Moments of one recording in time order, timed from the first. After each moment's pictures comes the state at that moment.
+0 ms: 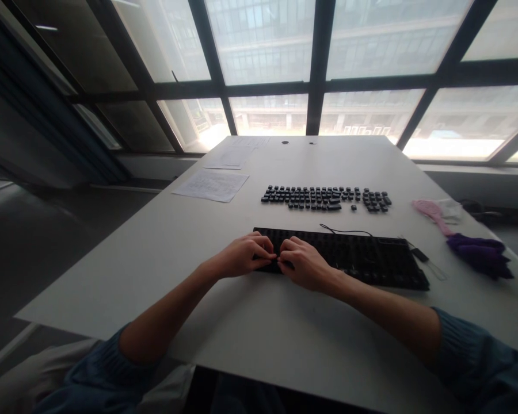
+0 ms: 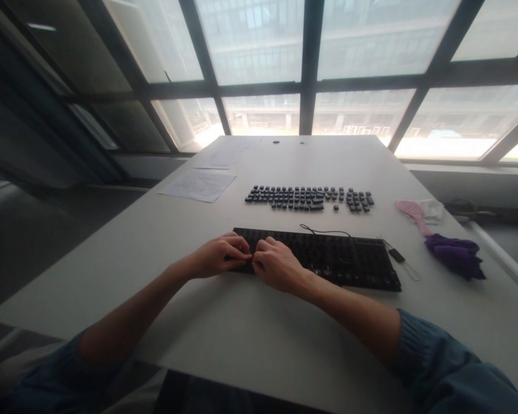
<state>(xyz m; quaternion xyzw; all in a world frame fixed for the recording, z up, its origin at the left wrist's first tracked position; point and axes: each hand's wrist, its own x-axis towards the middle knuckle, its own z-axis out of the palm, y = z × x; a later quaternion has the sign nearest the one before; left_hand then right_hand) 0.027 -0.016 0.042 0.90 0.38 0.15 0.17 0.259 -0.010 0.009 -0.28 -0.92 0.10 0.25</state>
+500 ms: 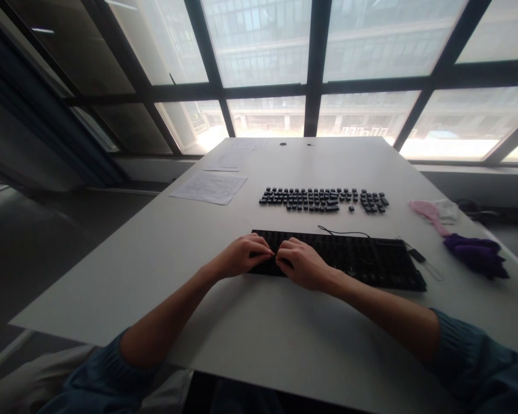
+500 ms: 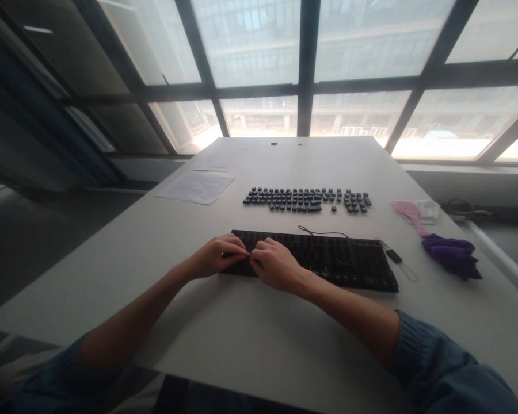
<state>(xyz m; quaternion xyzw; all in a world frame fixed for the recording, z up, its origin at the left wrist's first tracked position) 0.027 -0.011 0.037 0.87 0.39 0.23 0.21 0.260 -0.005 0.015 -0.28 -0.91 0.15 0.26</state>
